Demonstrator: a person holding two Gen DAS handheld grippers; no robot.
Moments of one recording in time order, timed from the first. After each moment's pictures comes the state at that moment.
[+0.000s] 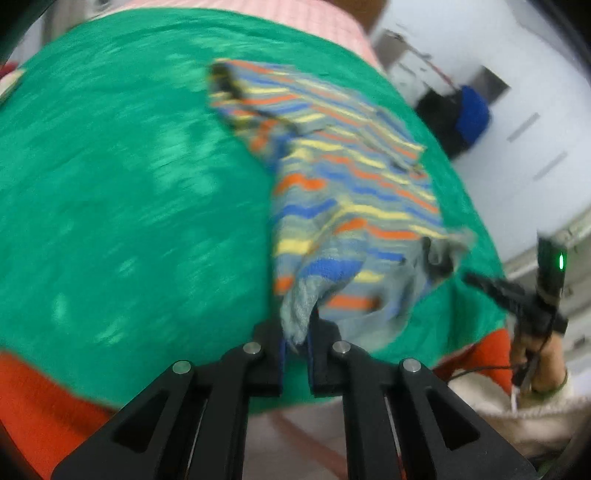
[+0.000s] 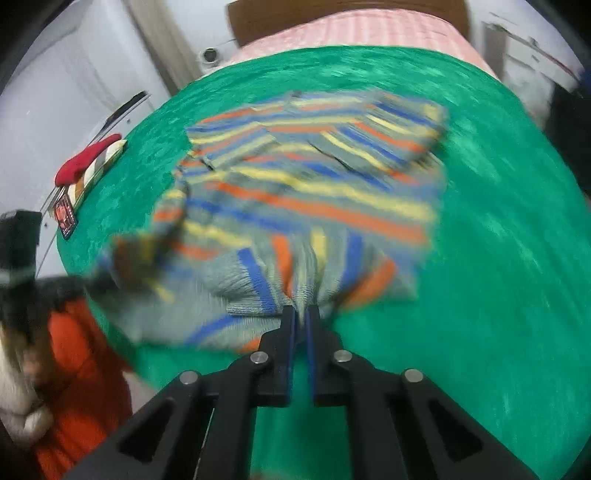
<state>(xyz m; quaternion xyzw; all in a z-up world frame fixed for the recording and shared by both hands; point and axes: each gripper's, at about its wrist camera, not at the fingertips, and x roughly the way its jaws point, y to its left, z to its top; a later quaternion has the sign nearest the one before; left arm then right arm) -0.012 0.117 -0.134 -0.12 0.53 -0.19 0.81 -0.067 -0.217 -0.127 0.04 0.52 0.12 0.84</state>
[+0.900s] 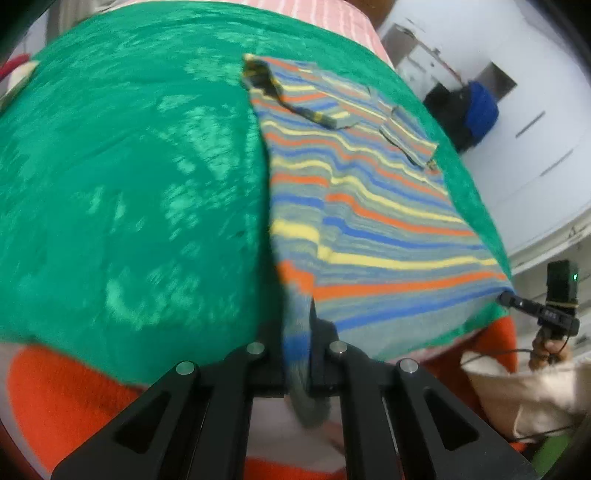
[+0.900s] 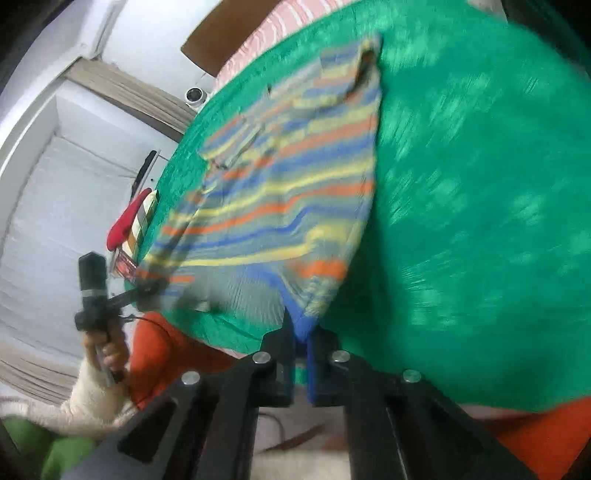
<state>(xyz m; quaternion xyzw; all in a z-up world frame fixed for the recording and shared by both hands) -0.007 0.148 -0.135 -0.11 0.55 -0.19 0.81 -0.128 -0.280 -0.108 0.24 0.53 0.17 0.79</state>
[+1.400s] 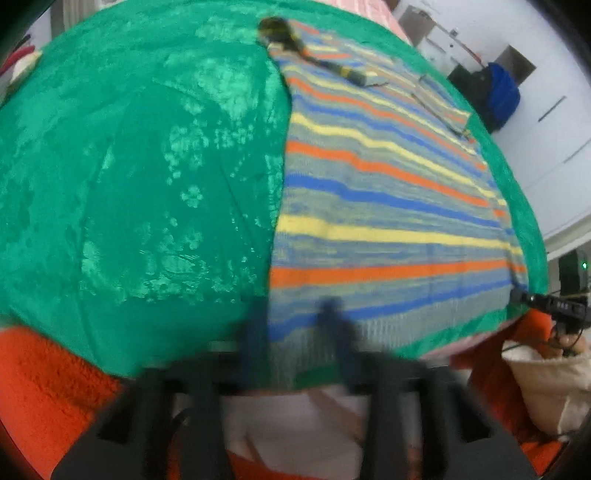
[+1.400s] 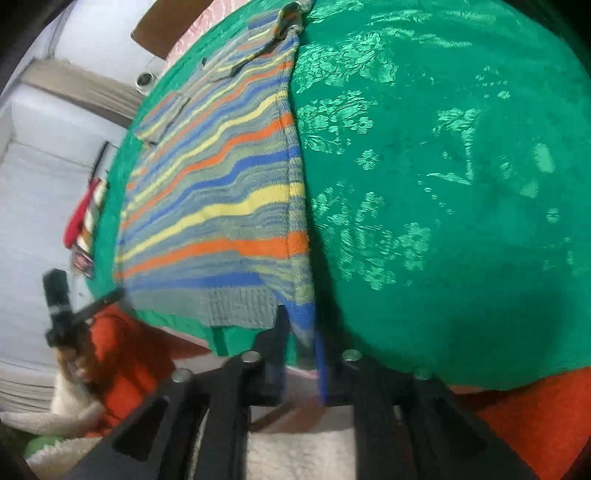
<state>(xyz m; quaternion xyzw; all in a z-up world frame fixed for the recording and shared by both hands) -0.003 0.131 -0.194 -0.07 0.58 -0.15 0.80 -0.121 -0.290 -0.181 0.27 0.58 0.12 0.76</state>
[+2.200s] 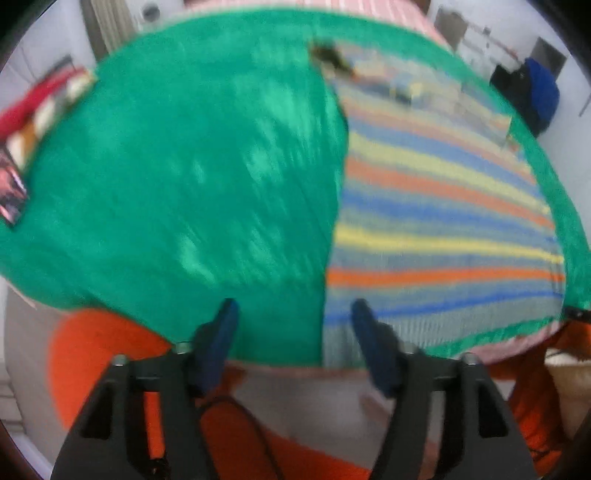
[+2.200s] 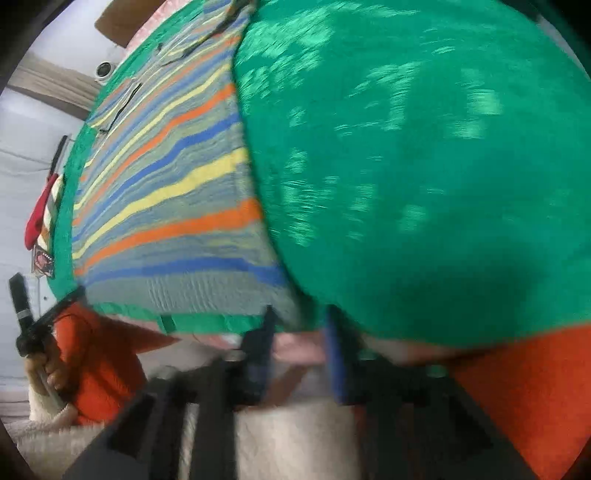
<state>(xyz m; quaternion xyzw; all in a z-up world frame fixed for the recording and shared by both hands) -0.027 0.146 -0.142 0.01 0.53 -0.04 0.85 -0.145 -0.316 -0.171 0.19 0.63 0.02 0.75</state>
